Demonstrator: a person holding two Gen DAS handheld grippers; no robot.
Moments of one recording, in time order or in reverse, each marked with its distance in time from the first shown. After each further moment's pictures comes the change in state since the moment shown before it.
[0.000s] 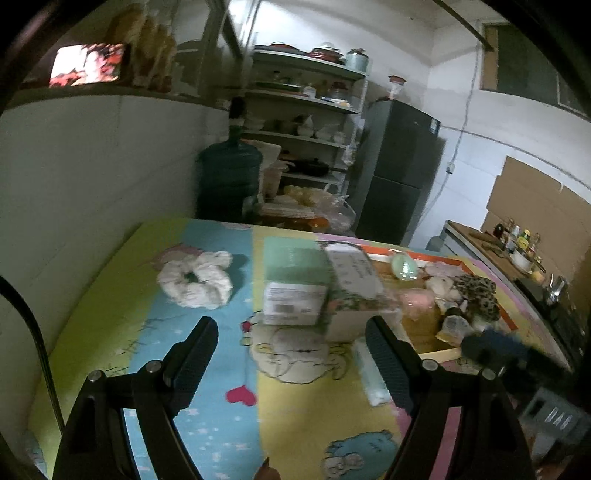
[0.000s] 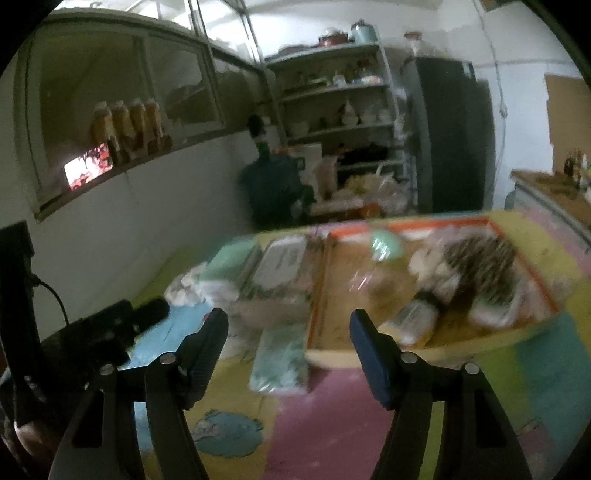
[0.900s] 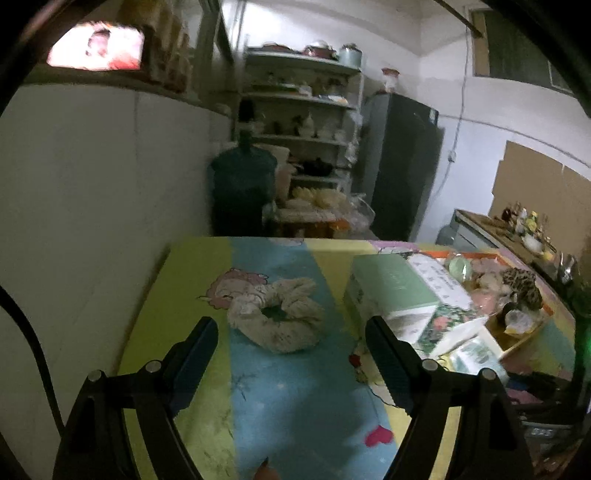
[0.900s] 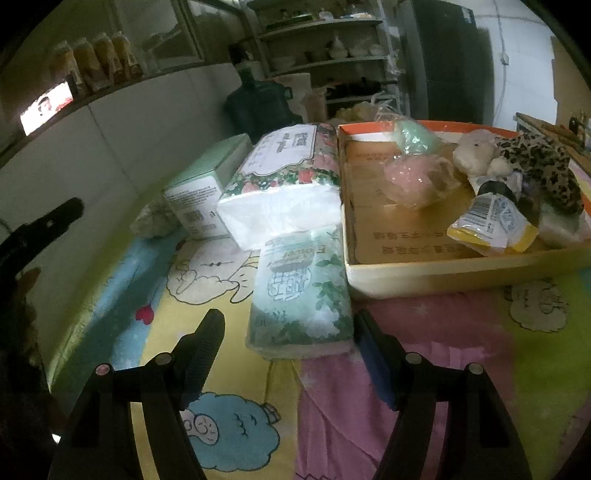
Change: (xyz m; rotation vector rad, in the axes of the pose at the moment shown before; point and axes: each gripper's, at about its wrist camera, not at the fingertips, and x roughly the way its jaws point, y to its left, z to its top) left arm 0.047 0.098 0.036 0.108 0.009 -0.005; right arm 0.085 0.012 -0.041 0.045 0.206 -0.051
